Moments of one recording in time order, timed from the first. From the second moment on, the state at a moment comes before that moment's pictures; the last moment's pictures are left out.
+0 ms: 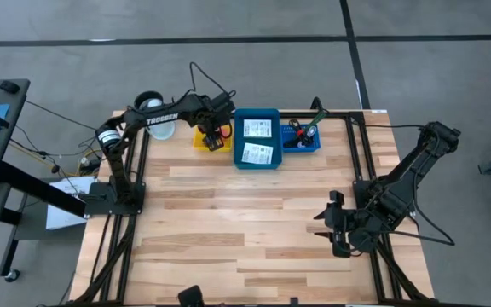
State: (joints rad) left arm 0.57 1.85 1.48 -0.95 -0.18 0.19; right arm 0.84 1.13 0.88 -0.75 0.52 0.70
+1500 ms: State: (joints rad) left arm 0.14 0.62 0.01 0.57 0.12 -0.08; right arm 0.63 0.04 0.01 0.02 0.14 0.13
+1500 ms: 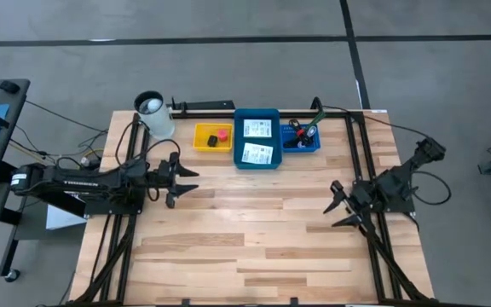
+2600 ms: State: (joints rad) left arm 0.06 0.55 0.01 0.04 0.01 -0.12; right arm 0.49 0.03 0.01 0.01 0.08 0.11
